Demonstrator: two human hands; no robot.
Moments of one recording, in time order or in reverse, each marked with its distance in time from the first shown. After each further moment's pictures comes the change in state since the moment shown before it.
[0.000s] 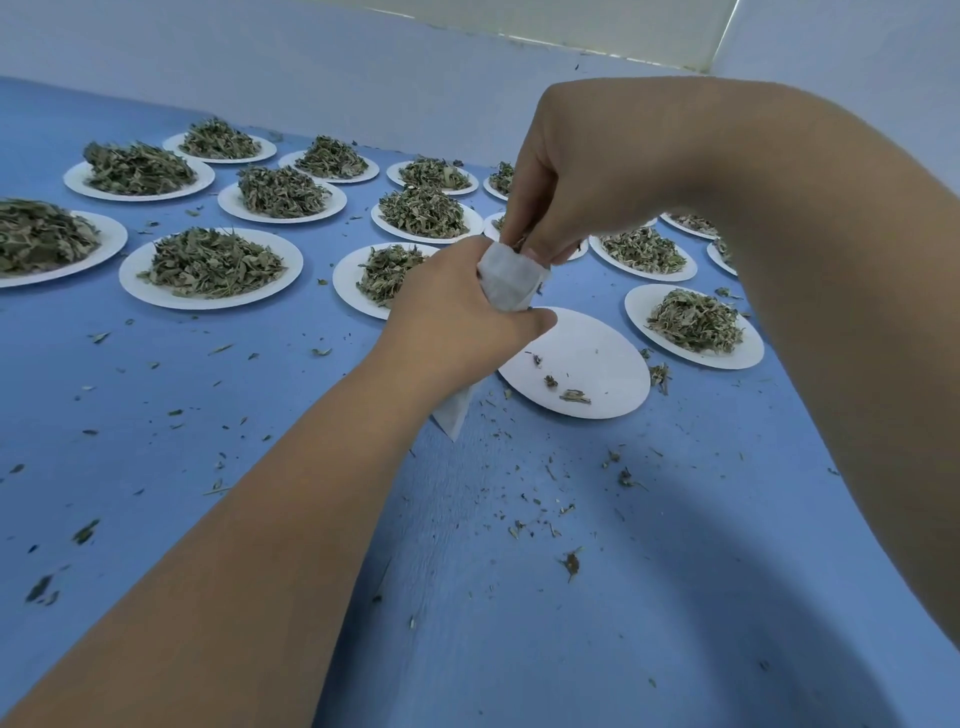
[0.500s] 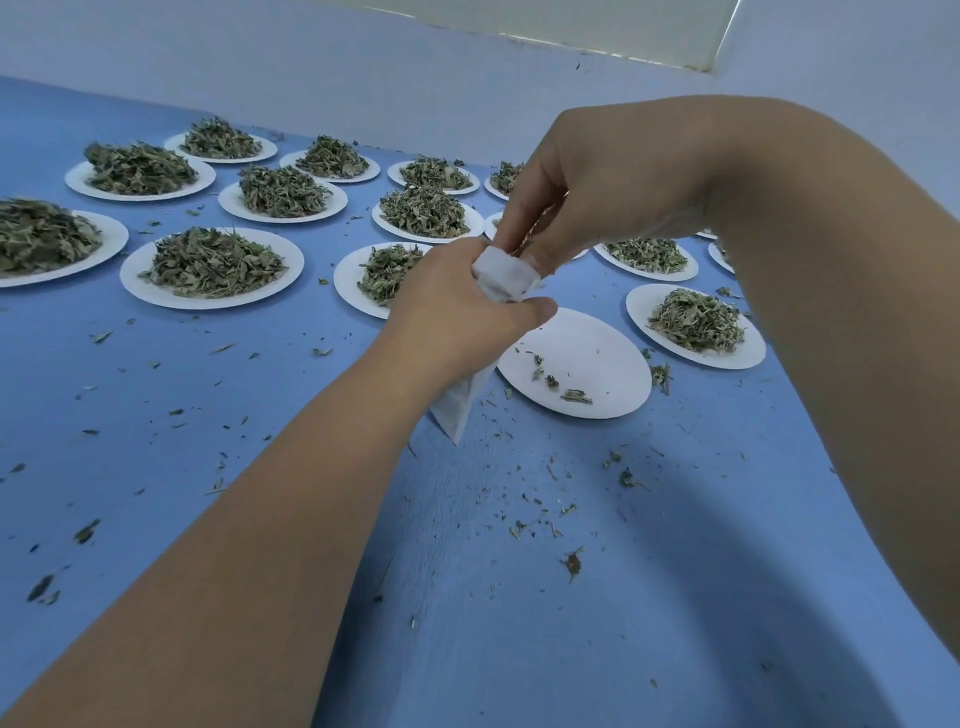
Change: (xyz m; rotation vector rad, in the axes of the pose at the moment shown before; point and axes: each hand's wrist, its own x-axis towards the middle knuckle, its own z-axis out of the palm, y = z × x) left_hand 0.004 -0.003 -0.001 -0.132 -0.005 -0.021; right_hand -0.003 0.012 0.004 0.235 -0.124 -0.032
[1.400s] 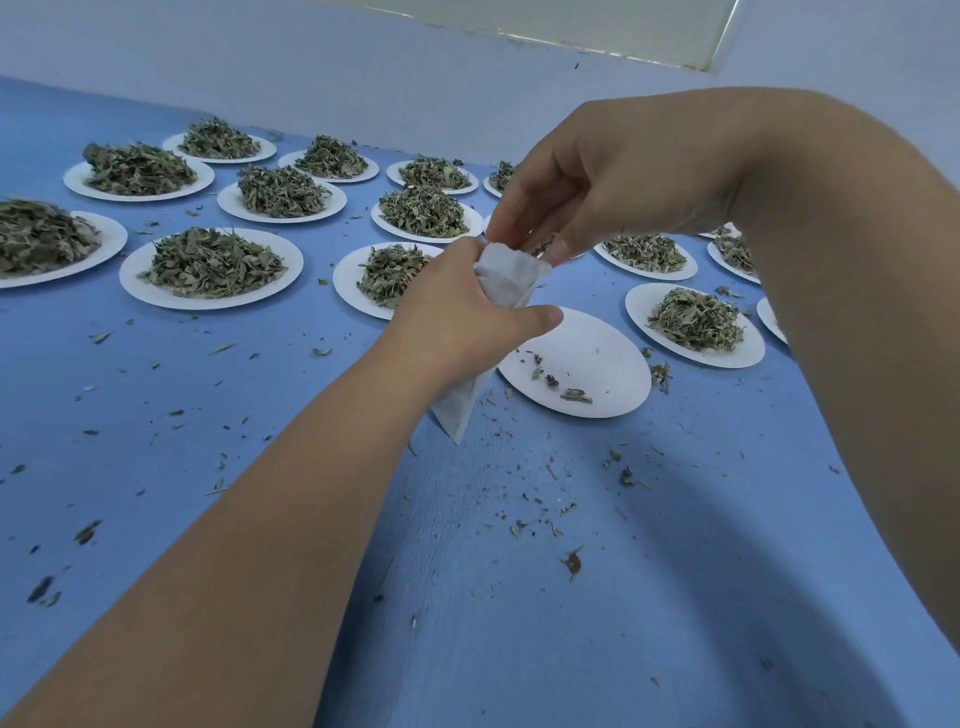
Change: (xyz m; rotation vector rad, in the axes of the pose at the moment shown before) left_hand -0.005 0.009 -0.003 0.024 -0.073 -0.079; right_hand -0.002 0.010 -0.006 0.047 -0.072 -0.059
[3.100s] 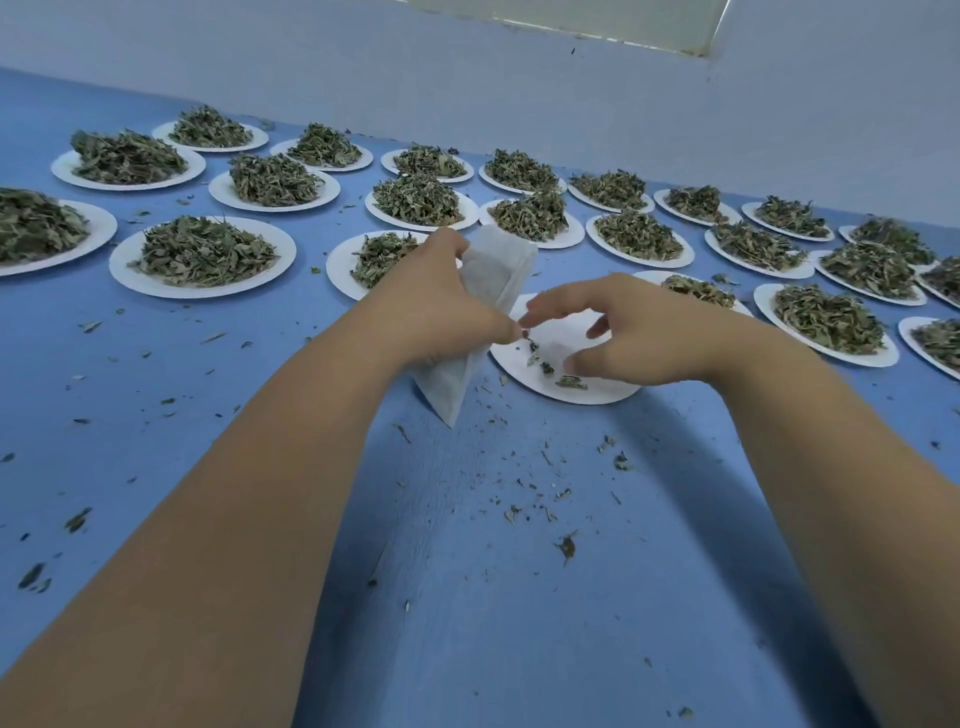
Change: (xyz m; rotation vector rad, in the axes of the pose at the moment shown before) left_hand 0.002 0.000 -0.015 0.148 -0.131 -0.109; right_hand -0.020 0.082 0.082 -0.018 0.111 0.149
